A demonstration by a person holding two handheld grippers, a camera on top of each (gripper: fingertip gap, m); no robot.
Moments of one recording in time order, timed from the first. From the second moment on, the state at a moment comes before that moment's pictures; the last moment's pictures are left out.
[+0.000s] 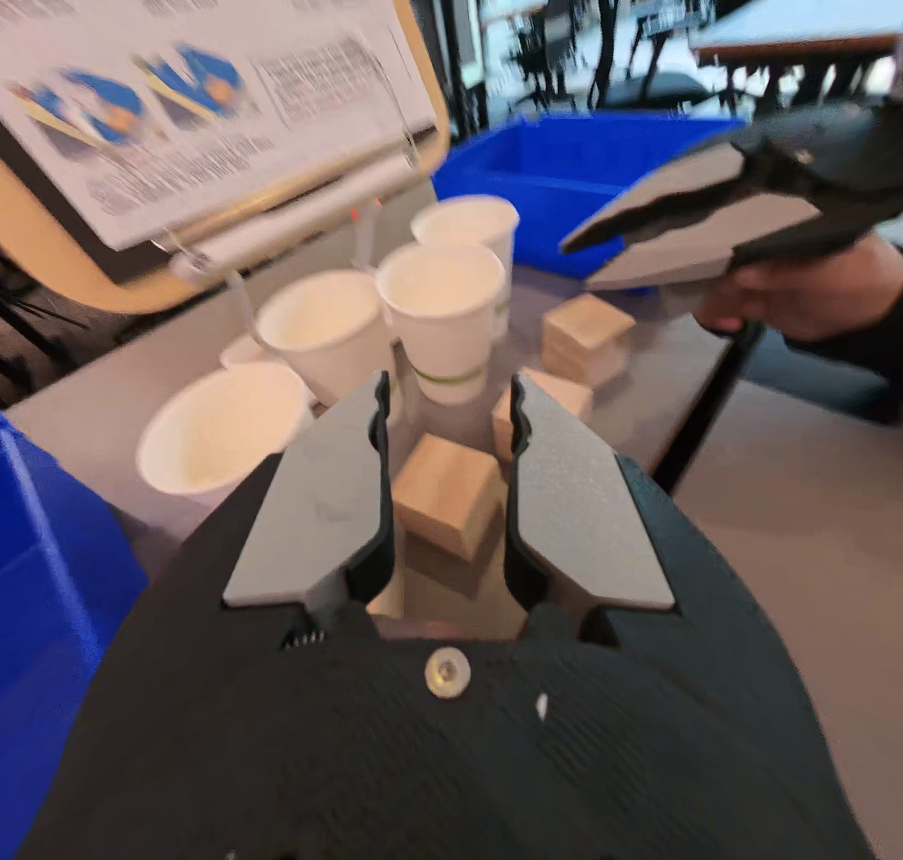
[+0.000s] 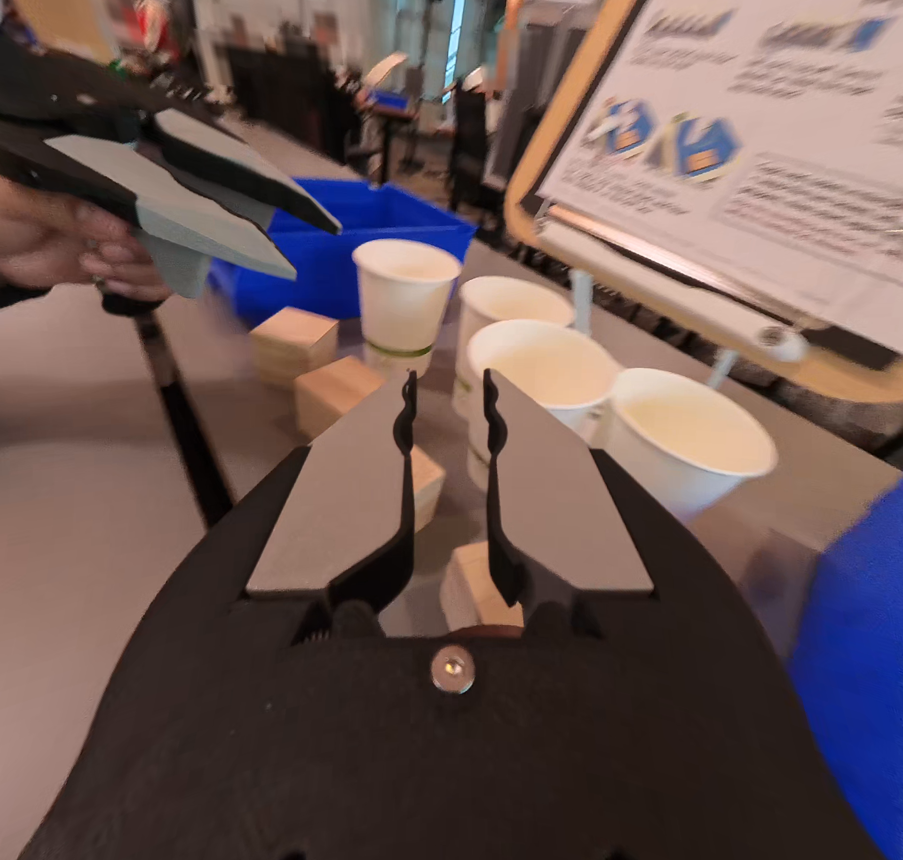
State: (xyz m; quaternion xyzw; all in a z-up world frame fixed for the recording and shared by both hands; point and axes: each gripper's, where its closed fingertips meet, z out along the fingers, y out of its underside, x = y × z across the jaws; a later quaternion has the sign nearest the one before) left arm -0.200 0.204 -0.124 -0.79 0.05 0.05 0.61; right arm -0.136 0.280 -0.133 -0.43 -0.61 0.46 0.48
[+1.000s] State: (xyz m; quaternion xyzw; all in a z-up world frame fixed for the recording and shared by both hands) left arm -0.221 0.224 -0.150 -0.78 0.04 0.07 0.62; right arm -0.128 0.355 -0.139 -0.52 -0.52 0.35 0.58
